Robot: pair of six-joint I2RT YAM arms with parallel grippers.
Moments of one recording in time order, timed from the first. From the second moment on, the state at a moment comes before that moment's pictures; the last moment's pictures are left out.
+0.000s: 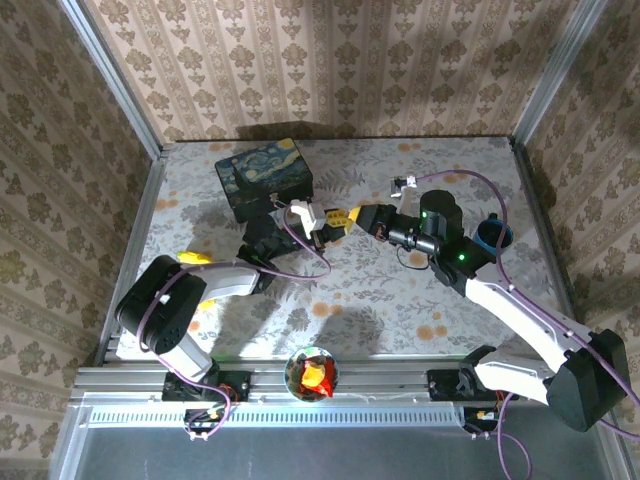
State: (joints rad) left arm -0.69 1.60 0.69 1.13 0.67 -0.03; right arm 0.50 1.13 0.86 0.07 -0.43 0.97
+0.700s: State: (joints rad) left arm -0.69 1.22 0.95 -0.10 0.53 0.46; right arm 0.50 0.92 0.86 -0.21 -0.33 0.57
